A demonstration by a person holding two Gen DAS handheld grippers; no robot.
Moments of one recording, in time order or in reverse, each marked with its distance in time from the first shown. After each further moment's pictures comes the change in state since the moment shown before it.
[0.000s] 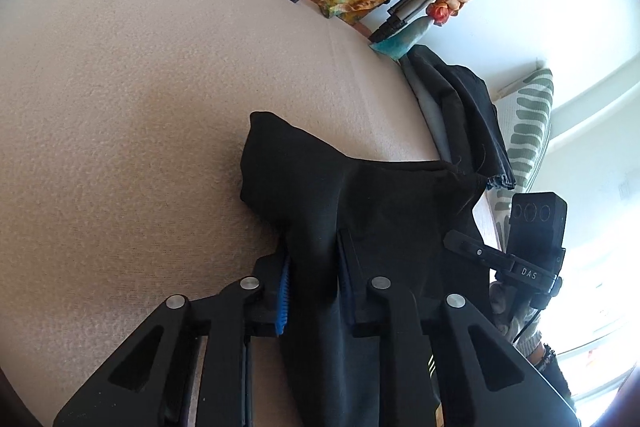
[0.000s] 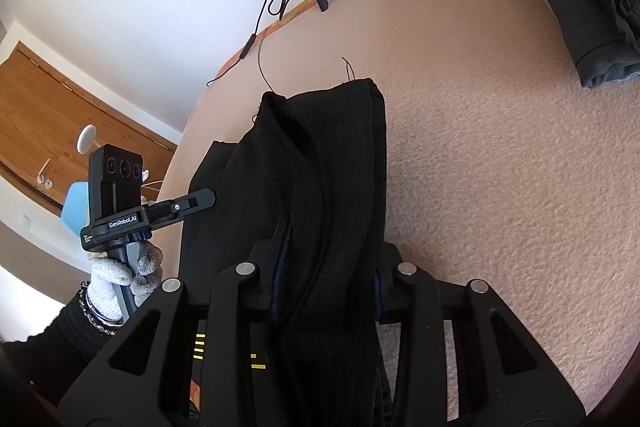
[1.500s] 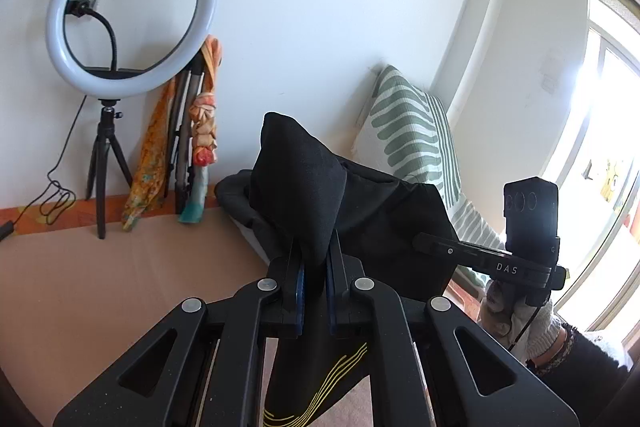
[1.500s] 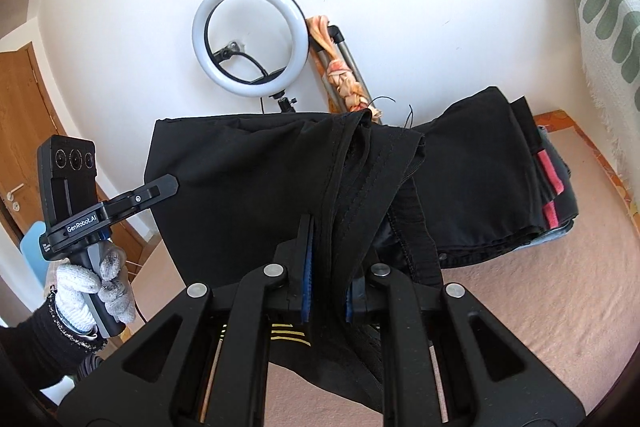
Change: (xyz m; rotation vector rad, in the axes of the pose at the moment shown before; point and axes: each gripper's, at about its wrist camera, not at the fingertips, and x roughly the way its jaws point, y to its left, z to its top) left arm -0.053 -0.255 0.048 0.596 -0.281 -0.162; right arm -0.224 0.071 0.015 -0.147 -0.491 -0.253
